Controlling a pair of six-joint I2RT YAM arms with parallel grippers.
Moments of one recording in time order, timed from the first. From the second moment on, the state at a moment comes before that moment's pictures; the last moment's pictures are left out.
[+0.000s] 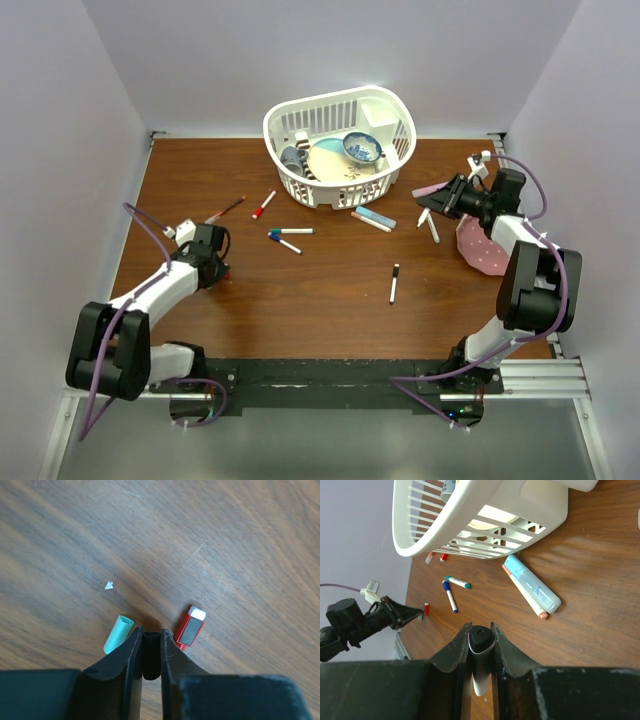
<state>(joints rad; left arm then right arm) -0.20 1.26 0.57 -0.39 -0.39 -0.83 -0.24 1.63 0.95 0.11 -0.99 0.50</state>
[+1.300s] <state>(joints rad) -0.19 0.82 0.66 -0.23 0.09 -0.35 -0.18 2.02 1.50 -0.71 -0.32 -0.29</state>
